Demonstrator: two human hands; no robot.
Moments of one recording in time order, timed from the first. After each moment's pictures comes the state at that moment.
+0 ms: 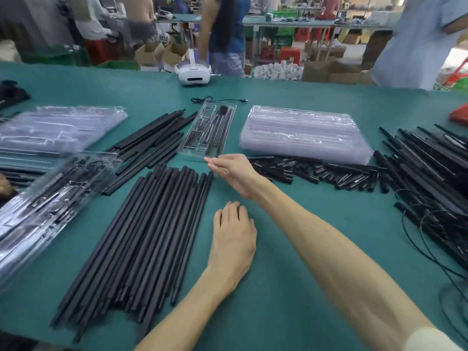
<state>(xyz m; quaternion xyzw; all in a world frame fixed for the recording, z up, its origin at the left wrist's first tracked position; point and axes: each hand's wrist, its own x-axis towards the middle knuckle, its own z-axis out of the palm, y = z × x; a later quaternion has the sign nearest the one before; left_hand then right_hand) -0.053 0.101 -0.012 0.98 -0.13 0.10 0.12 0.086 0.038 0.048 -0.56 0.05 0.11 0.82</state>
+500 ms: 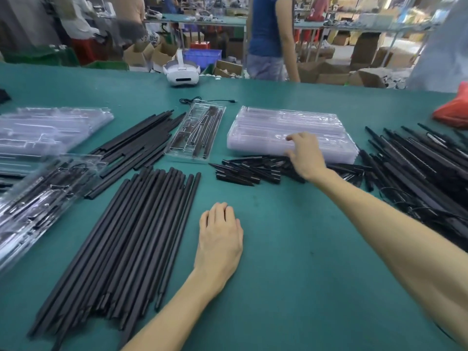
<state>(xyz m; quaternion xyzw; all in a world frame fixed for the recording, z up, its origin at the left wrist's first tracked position) -0.058 0.102 -0.018 0.98 -0.14 0.12 0.12 0.089 -0.151 0.053 -0.97 0.04 -0.16 0.20</state>
